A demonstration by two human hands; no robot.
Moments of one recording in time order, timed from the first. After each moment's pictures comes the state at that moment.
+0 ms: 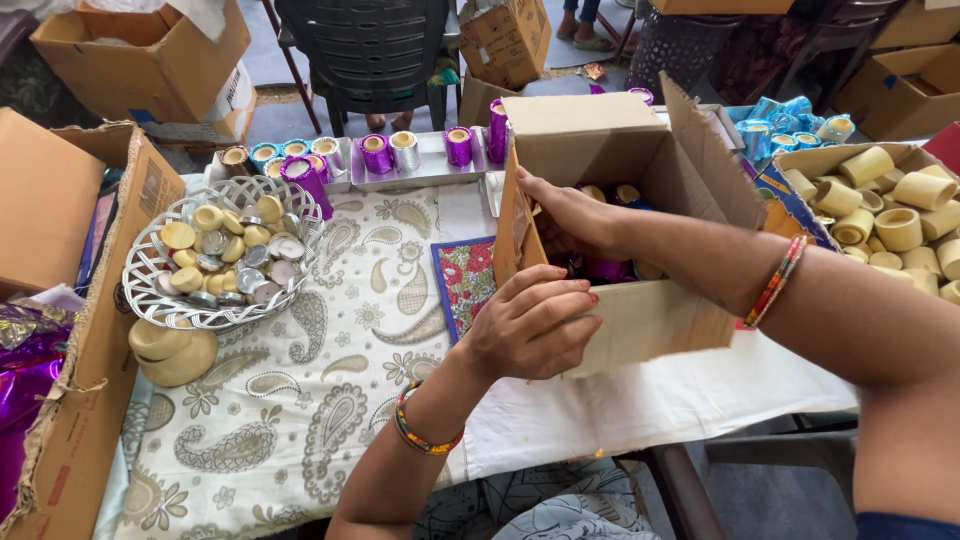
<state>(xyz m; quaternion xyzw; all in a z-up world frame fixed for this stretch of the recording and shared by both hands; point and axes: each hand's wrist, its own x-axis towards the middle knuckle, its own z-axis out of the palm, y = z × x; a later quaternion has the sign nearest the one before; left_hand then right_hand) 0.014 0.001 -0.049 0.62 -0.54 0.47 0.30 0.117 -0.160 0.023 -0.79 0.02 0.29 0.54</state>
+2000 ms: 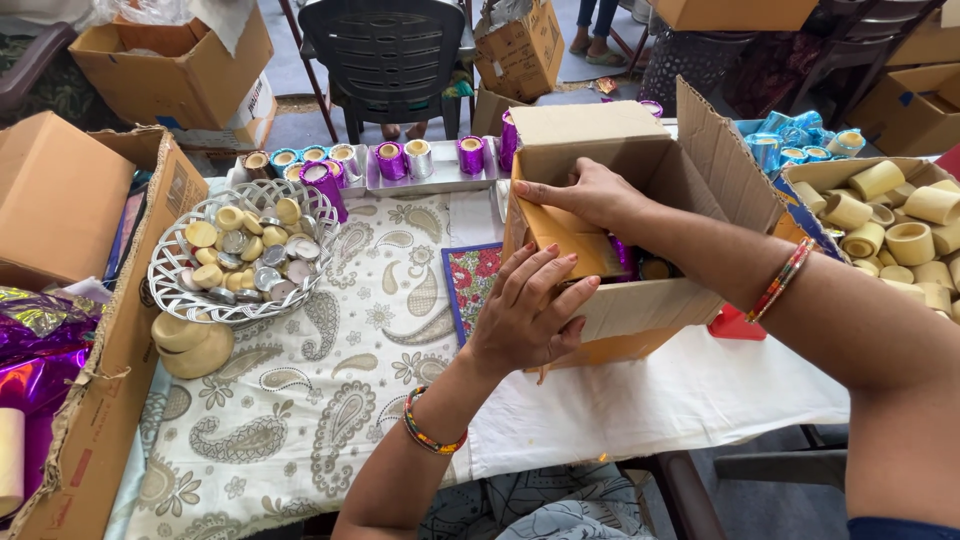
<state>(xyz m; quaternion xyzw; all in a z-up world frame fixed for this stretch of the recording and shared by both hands) 0.013 -0.006 -0.060 0.72 -0.40 0.49 0.27 0.142 -0.176 0.028 -0.94 0.00 0.05 0.35</state>
